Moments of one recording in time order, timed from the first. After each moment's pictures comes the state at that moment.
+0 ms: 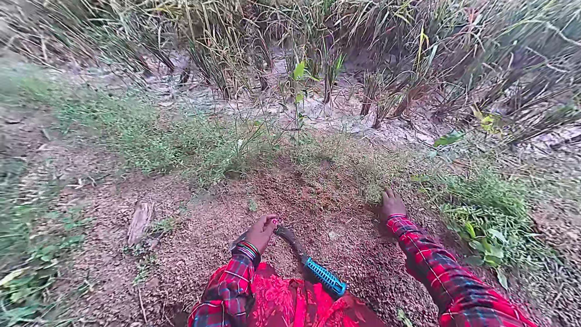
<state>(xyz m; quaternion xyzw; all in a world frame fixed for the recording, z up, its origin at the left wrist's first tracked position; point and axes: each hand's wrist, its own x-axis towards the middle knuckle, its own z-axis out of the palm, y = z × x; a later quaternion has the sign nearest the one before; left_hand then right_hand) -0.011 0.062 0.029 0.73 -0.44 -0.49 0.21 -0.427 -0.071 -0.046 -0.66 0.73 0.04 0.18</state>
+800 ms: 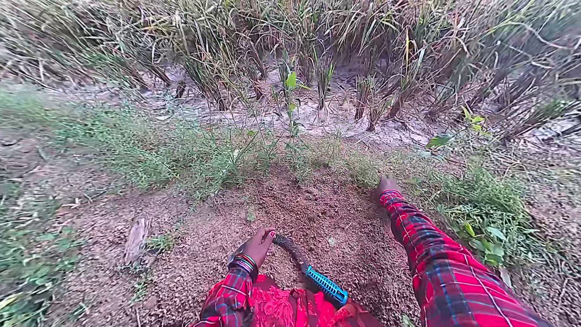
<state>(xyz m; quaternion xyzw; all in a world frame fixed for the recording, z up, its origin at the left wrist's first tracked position) -0.006 0.063 0.018 0.73 -0.45 -0.48 0.17 -0.431 -0.151 -0.044 -0.59 0.79 0.05 0.17</state>
